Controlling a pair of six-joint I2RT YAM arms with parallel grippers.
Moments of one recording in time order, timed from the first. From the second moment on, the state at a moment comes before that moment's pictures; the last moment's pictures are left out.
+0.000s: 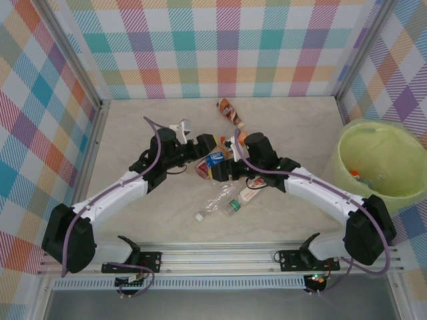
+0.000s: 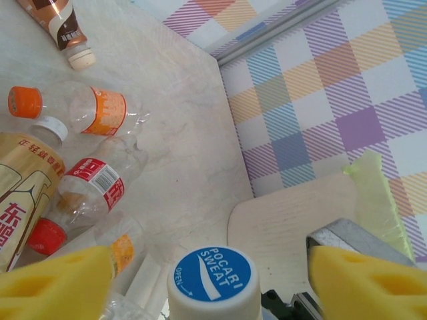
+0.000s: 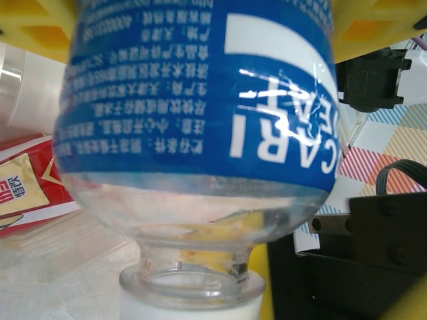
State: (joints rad) left arm -0.56 1.31 0.90 0.10 0.33 -0.92; right arm 0.71 1.35 0.96 -0.21 -0.52 0.46
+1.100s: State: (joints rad) left arm -0.44 1.13 0.76 -0.21 0.01 -1.19; right arm 0.71 0.91 1.05 -0.44 0.17 0.12
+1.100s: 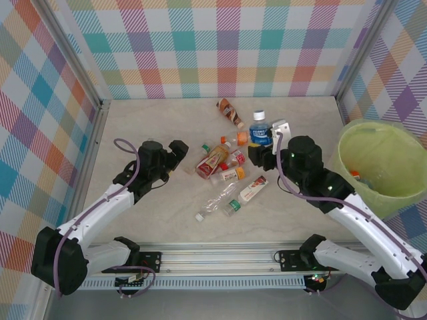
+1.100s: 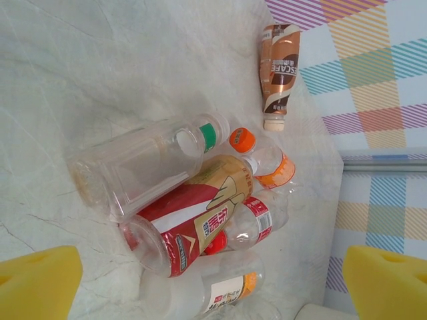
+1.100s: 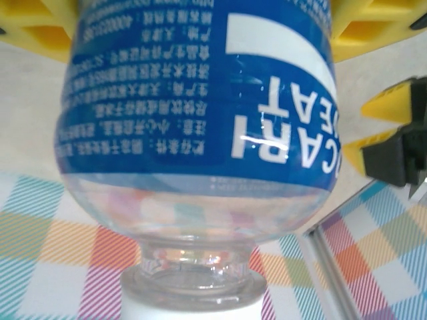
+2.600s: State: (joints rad) left arm -0.39 1.18 0.74 -0.23 0.06 -1.20; right arm -0.21 0.99 1.27 -0.87 0.51 0.00
